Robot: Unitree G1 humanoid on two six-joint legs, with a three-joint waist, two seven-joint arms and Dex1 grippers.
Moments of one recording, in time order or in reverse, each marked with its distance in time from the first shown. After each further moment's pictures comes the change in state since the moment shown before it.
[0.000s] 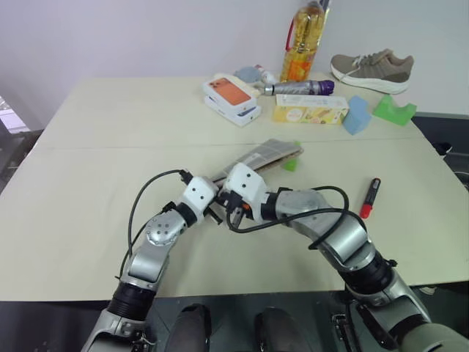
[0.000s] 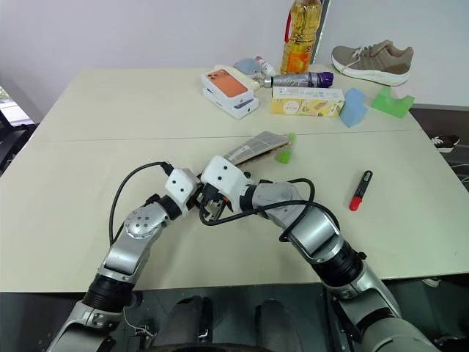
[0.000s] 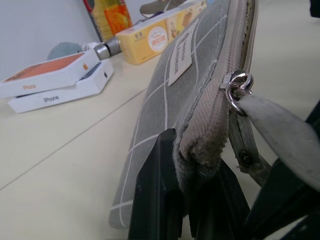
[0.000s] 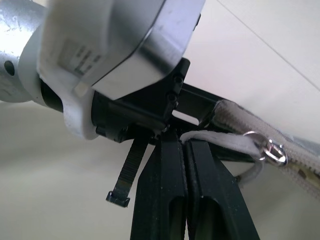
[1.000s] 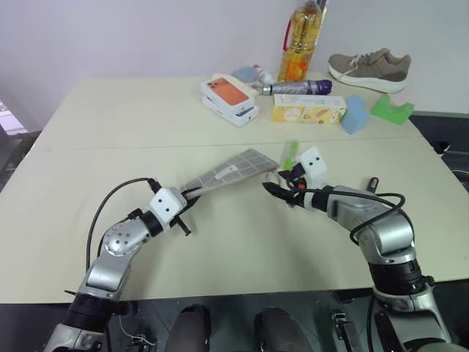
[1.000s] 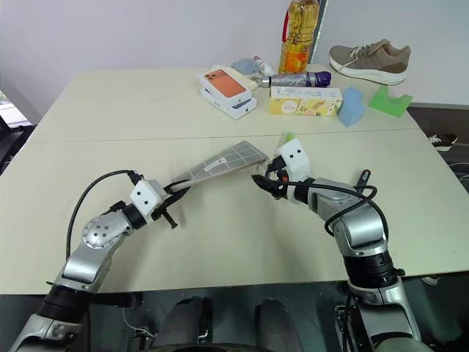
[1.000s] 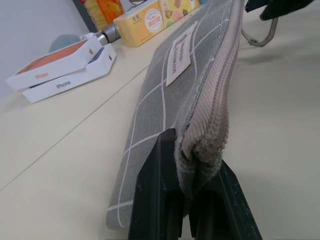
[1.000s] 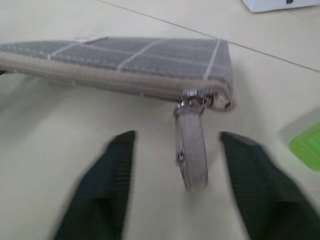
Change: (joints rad) left arm 0.117 0.239 0.078 0.009 -0.134 -0.171 -0.155; right arm 0.154 -0.023 -0.400 0.168 0.083 -0.039 -0.069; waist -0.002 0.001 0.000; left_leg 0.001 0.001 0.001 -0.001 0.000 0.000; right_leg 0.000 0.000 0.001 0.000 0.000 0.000
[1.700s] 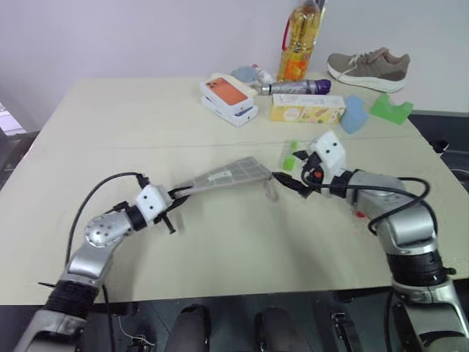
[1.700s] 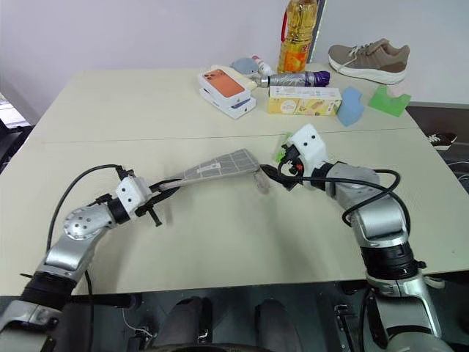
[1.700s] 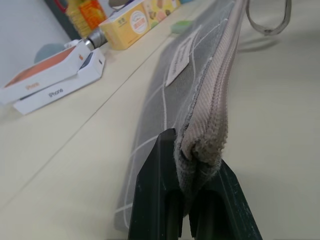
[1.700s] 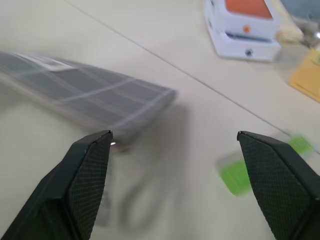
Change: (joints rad) left arm -0.035 0.117 -0.020 0.088 -0.105 -0.083 -0.076; right arm -0.043 -0.126 -0.031 -0.015 -0.008 -0.089 0.143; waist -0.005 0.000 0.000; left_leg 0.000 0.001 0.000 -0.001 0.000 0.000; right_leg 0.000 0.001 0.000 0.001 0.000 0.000
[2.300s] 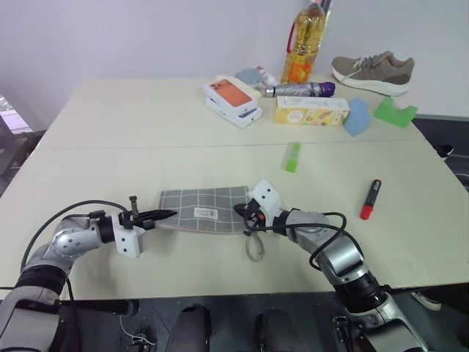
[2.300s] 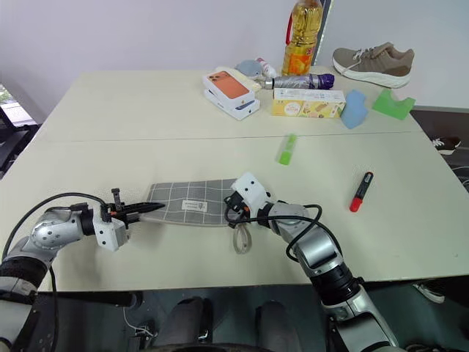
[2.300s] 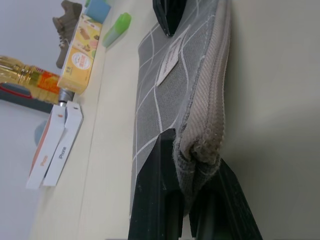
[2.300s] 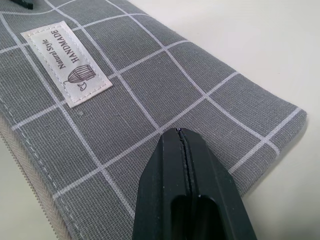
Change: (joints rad) left arm -0.229 0.178 -0.057 0.757 0.321 -1.080 -0.099; right arm 0.117 0.241 0.315 0.095 -0.165 -0.107 -0.140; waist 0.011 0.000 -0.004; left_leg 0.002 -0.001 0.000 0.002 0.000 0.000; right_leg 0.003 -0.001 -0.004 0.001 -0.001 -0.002
